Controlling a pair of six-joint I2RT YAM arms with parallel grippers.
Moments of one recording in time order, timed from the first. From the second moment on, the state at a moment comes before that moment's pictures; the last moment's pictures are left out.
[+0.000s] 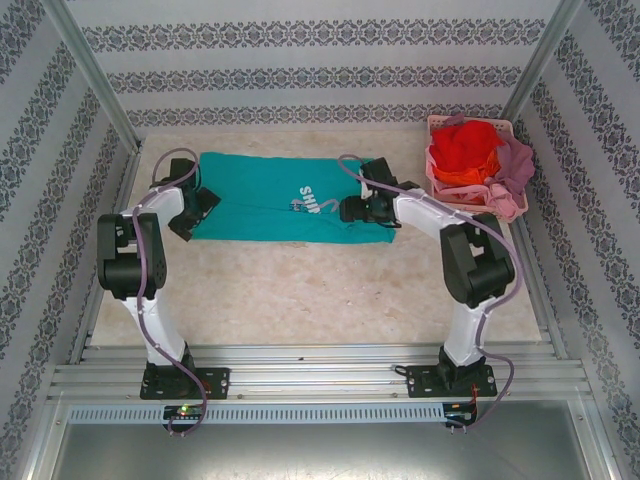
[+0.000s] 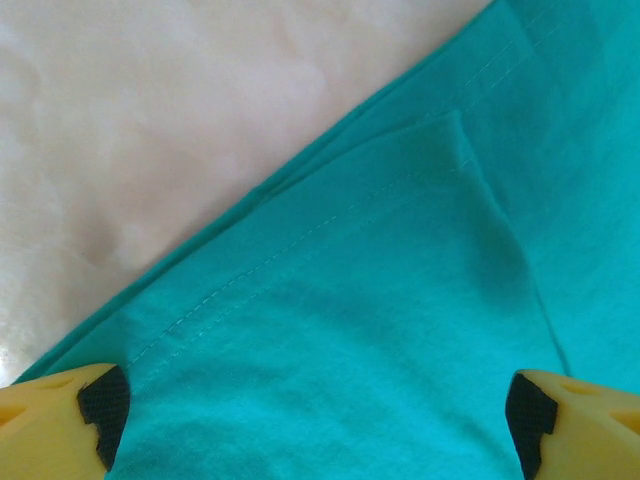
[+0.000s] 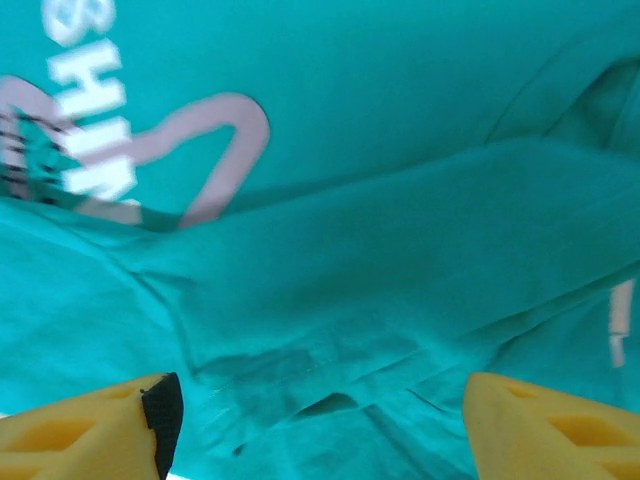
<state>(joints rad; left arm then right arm) 0.10 1.93 1.30 -0.54 -0.02 -0.90 0.36 1.93 1.32 -0.45 -0.11 0.33</state>
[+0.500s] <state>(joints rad) 0.10 1.77 1.03 -0.36 -0.01 -0.88 0.33 1.84 1.07 -0.29 -0.13 0.44</state>
